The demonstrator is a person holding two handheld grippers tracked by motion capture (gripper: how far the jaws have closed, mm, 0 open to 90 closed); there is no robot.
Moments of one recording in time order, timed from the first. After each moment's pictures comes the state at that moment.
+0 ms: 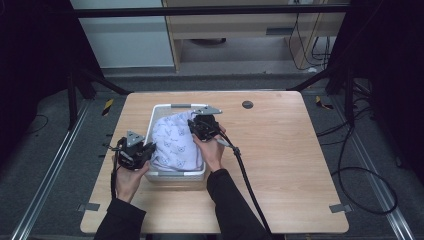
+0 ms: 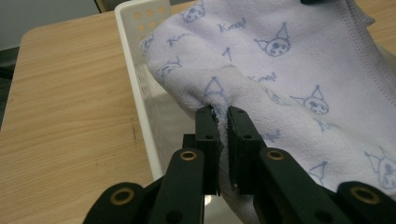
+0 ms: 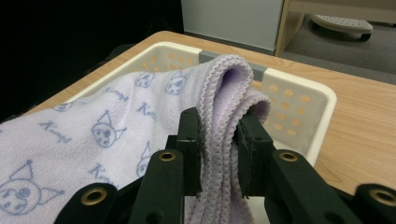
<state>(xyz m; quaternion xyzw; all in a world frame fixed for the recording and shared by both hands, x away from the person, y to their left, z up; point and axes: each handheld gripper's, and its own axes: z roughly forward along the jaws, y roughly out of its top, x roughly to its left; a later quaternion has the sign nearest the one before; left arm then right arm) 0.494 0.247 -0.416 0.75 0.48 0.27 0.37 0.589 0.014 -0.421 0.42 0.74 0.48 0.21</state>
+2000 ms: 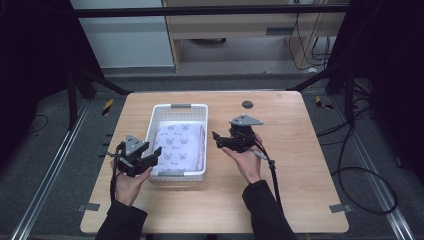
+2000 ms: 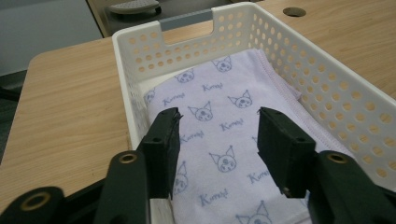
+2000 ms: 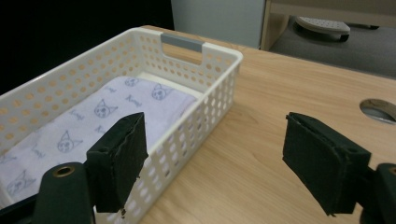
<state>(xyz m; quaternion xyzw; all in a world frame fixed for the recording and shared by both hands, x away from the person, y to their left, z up) 0.469 0.240 -0.408 0.74 0.46 0.29 0.40 0.540 -0.086 -0.411 0.42 0.73 0.48 0.22</state>
